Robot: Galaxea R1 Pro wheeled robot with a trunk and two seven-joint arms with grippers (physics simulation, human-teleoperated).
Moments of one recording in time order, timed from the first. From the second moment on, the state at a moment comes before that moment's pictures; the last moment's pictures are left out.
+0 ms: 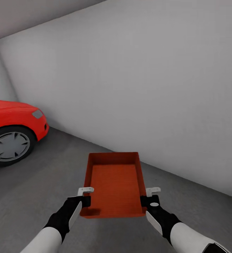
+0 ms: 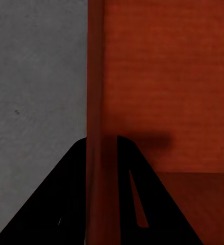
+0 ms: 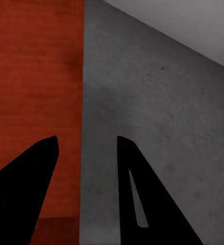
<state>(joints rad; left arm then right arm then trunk) -0.59 -0.09 -0.01 -0.62 0.07 0.47 0.12 -0.69 0.03 0.63 -0.34 -0.49 0.04 -0.33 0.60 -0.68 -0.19</state>
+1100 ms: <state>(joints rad) -0.59 -0.09 -0.01 -0.62 0.07 0.47 0.12 -0.69 0.02 0.63 -0.35 -0.49 0.04 -0.33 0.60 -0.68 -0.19</state>
